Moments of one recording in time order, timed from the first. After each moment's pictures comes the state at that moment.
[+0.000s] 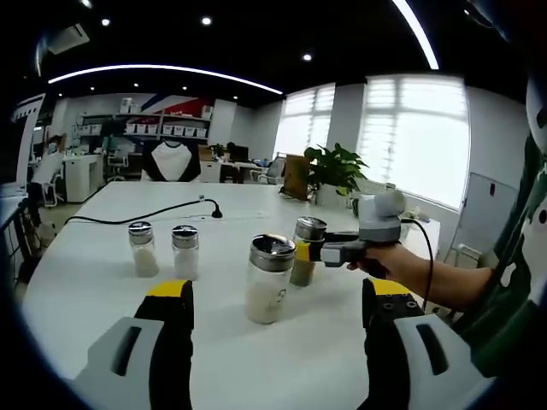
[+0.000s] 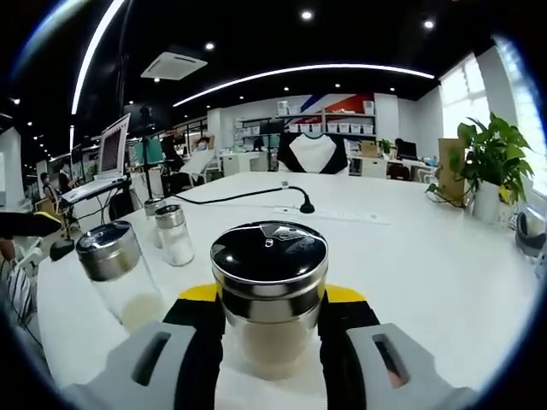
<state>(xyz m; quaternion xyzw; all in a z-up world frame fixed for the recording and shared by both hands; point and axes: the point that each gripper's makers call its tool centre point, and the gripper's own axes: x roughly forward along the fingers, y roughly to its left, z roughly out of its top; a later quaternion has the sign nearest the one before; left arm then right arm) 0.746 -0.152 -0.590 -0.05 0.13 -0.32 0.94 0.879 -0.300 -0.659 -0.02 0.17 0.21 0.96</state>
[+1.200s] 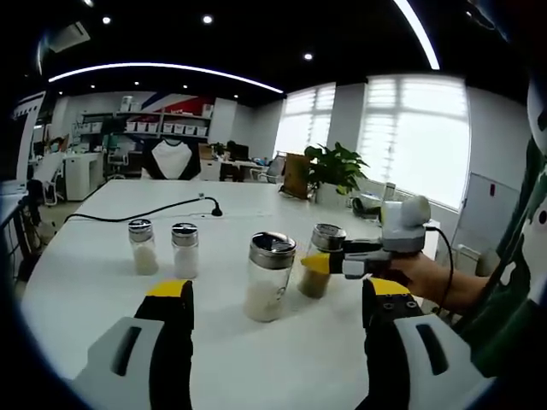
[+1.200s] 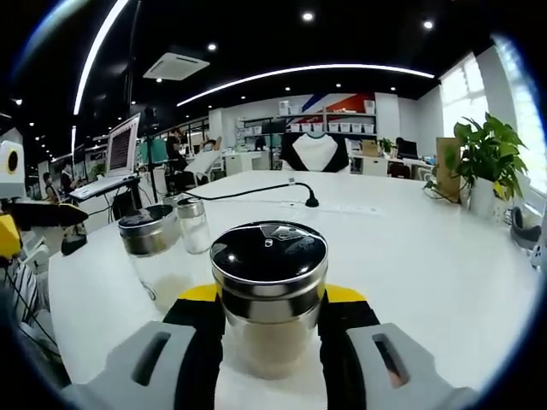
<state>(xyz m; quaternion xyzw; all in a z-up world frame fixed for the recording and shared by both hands) 0.743 -0.151 -0.592 -0.05 0.14 -0.32 0.94 0.837 -0.298 -0.659 -0.02 0.17 0.21 0.96</state>
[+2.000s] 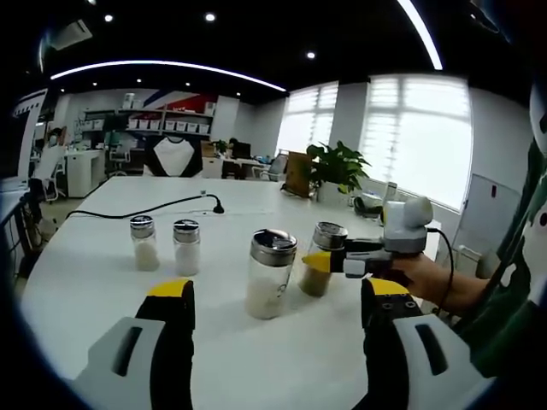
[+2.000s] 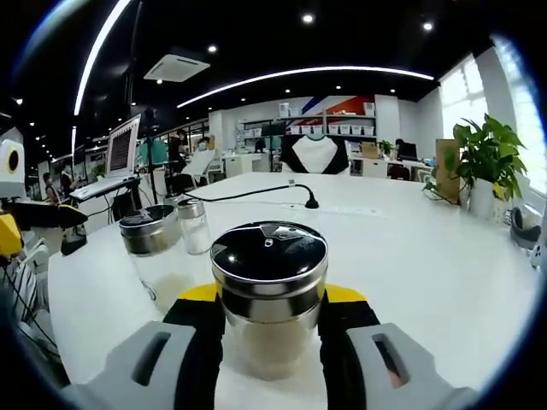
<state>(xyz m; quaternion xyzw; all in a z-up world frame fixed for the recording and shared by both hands) 0.743 -0.150 -0.595 -0.06 0.14 -0.32 0.94 0.839 -0.298 -0.659 -0.02 0.17 0.21 0.96</state>
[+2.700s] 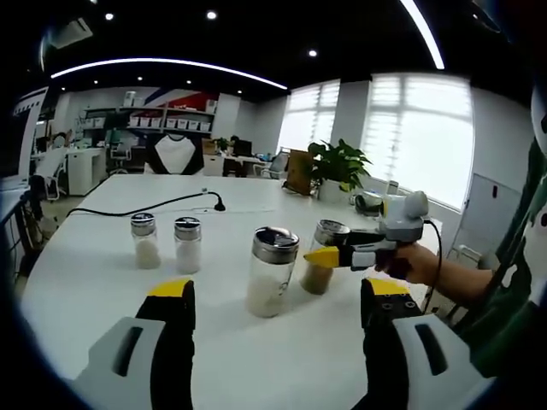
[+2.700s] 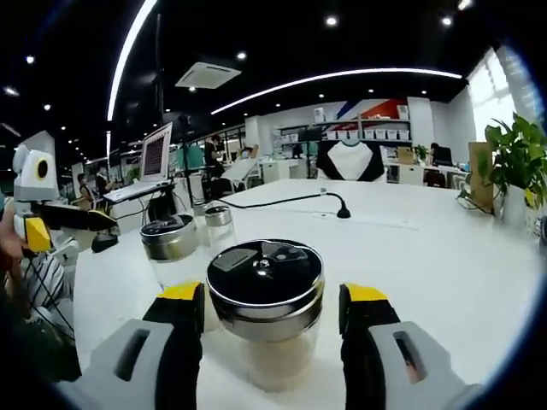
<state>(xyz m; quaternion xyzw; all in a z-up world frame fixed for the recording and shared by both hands) 0.747 -0.144 -0.598 -0.06 0.15 -0.31 0.94 0.839 -0.285 -0.645 0.01 0.15 0.35 0.93</state>
